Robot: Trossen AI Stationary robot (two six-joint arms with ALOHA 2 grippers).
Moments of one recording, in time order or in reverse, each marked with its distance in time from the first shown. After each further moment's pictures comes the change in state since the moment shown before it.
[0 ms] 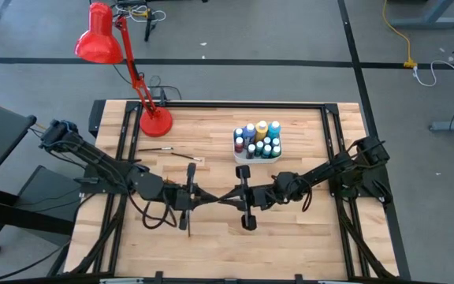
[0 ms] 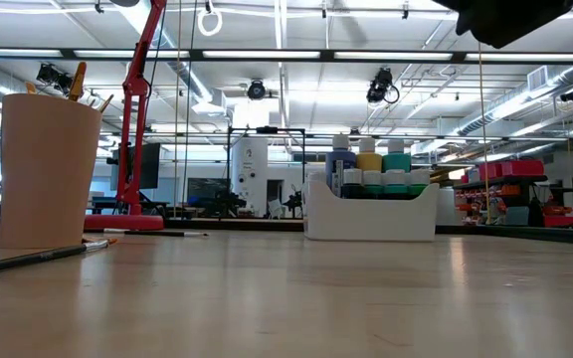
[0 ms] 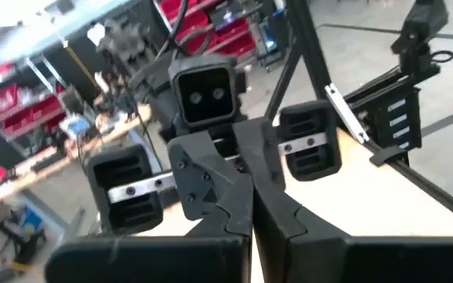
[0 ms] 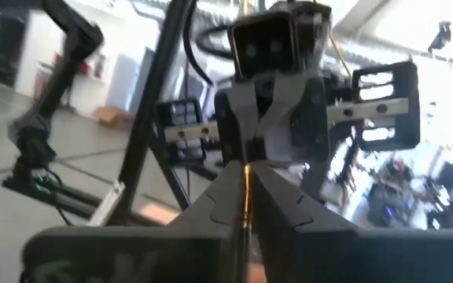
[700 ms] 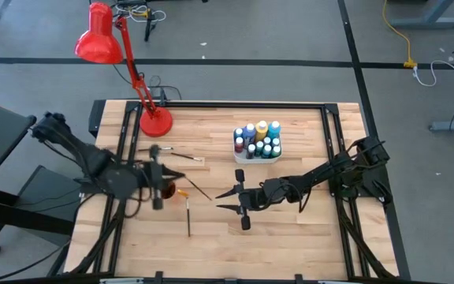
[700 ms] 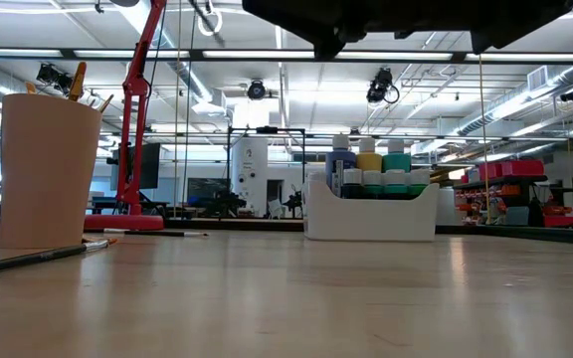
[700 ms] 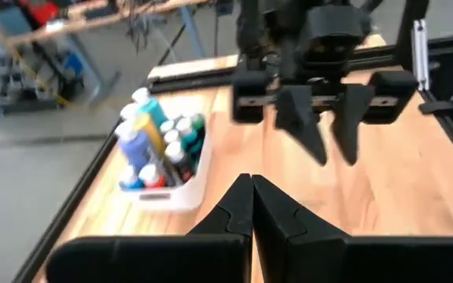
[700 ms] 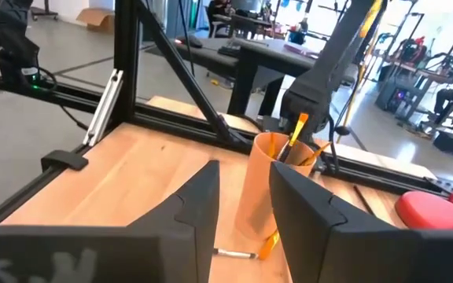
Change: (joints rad) left arm -0.126 -0.265 0.083 -0.755 -0.346 -0.561; right arm 0.002 0.000 0.000 -0.366 0.128 0.150
